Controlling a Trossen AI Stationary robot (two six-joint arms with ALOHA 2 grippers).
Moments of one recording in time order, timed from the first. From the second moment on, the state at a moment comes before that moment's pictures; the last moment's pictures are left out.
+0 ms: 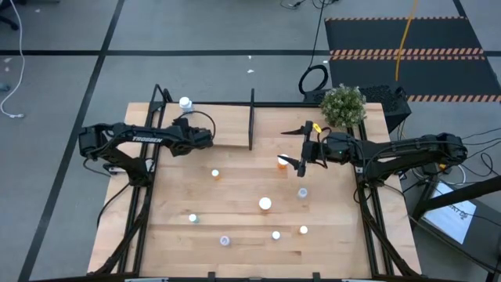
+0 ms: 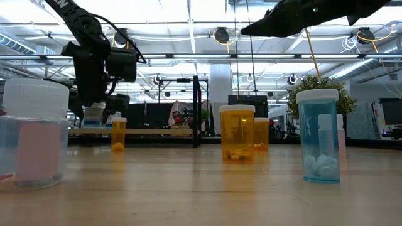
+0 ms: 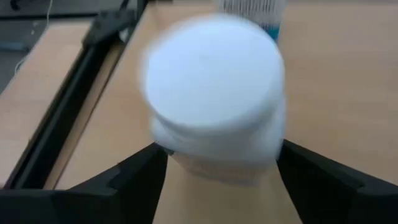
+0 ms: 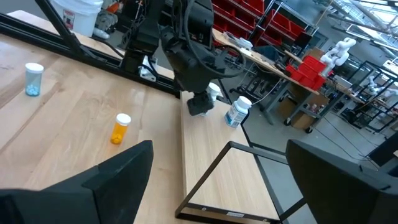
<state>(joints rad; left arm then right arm) 0.37 1.46 0.71 -0.75 -0.82 -1.30 -0.04 1.04 0.59 0.29 0.21 -0.43</state>
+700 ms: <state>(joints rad) 0.37 1.46 0.71 -0.75 -0.90 -1.32 -0.04 1.04 0.59 0.29 0.20 -0.43</state>
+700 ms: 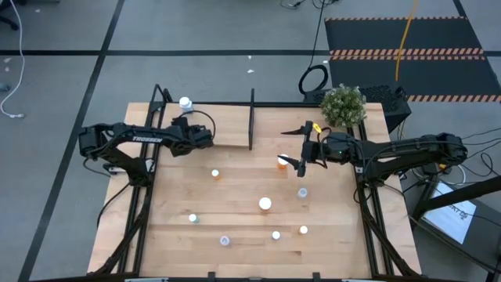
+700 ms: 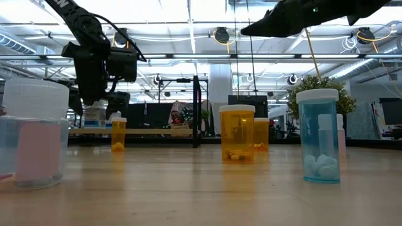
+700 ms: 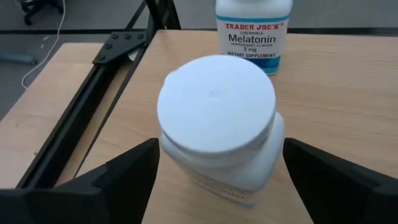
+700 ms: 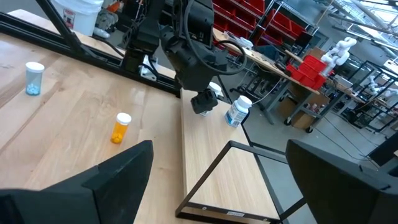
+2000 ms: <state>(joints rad) -0.04 1.20 0.83 -1.15 -0.75 -1.28 -0.04 1.04 0.59 0.23 0.20 -0.40</state>
